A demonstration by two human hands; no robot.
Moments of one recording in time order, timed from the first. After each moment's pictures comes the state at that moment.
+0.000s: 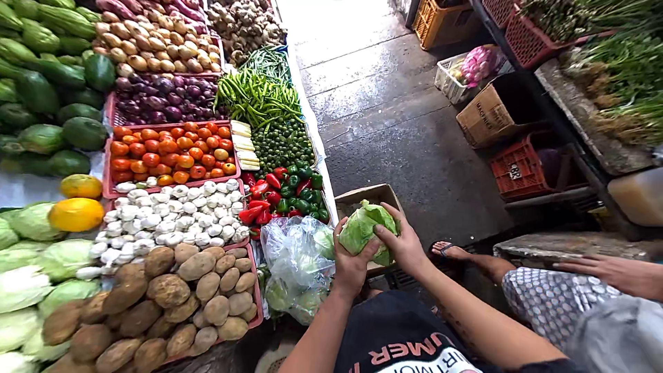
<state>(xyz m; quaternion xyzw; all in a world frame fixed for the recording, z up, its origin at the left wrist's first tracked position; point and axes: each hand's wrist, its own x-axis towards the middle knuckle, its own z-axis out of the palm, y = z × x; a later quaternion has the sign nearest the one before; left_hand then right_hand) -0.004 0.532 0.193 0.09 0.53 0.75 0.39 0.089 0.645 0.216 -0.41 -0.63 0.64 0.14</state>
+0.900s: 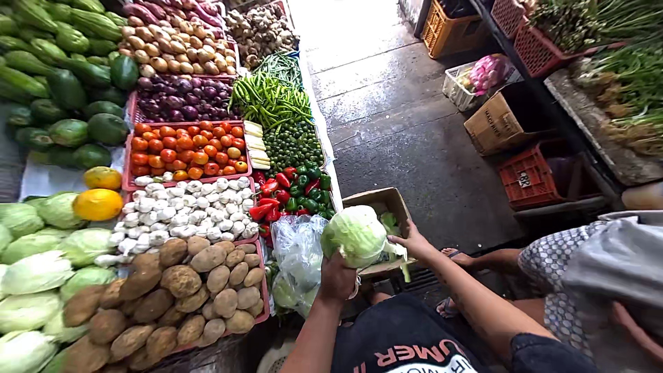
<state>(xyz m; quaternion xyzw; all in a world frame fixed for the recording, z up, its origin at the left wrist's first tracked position) -0.024 0.485 0.210 -0.04 0.40 0.80 0.44 0.124 0.681 0.109 -0.52 -0.59 0.62 -0.05</state>
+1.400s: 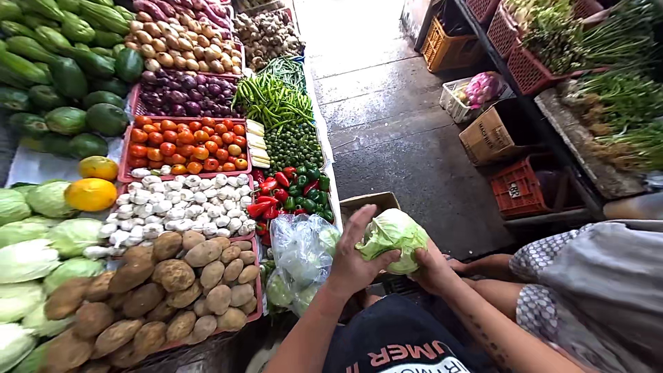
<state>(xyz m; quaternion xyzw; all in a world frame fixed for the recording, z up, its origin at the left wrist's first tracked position) -0.036 0.512 0.240 0.43 0.63 0.60 0.24 0.132 0.624 0.227 -0.29 -0.46 0.81 0.21</state>
